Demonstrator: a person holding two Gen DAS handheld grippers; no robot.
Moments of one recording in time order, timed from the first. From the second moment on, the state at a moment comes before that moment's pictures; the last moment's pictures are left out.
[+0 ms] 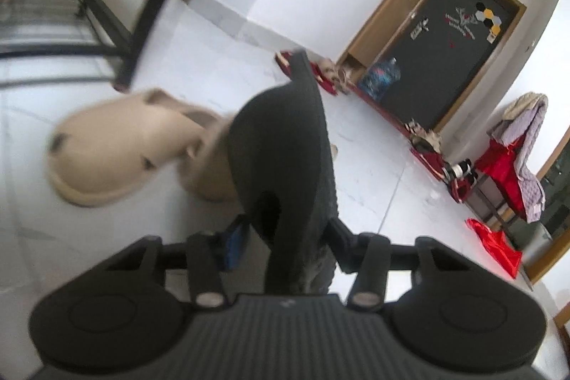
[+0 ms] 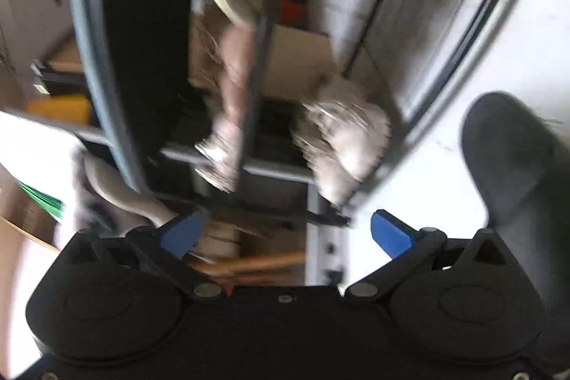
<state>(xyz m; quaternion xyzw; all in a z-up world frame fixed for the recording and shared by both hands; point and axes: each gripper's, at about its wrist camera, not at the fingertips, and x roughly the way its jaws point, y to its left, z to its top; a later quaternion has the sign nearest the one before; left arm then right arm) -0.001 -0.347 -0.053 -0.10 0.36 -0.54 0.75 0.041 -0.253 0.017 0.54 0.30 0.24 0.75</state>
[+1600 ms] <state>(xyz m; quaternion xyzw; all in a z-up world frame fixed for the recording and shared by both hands) -0.001 -0.272 -0.041 -0.10 0.36 -0.51 0.78 0.039 -0.170 0.033 0.51 0.28 0.42 0.69</state>
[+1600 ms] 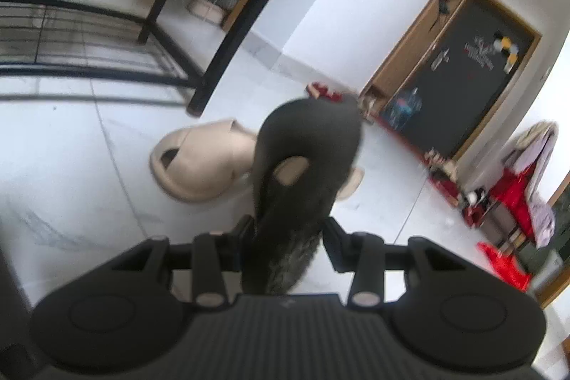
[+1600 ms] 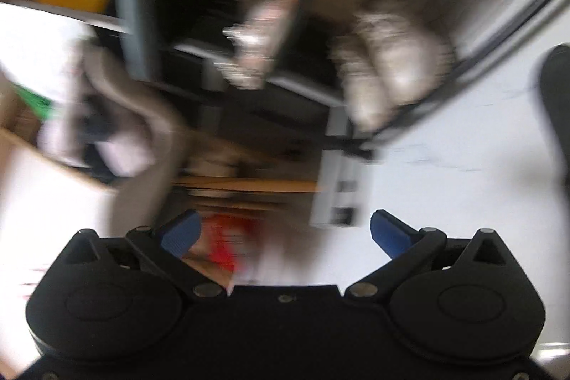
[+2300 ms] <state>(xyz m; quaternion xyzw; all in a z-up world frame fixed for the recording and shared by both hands) -0.006 -0.267 -0.062 -0.08 0.38 -0.49 0.78 0.036 -0.184 0.041 0.51 0.26 0.40 0.72</state>
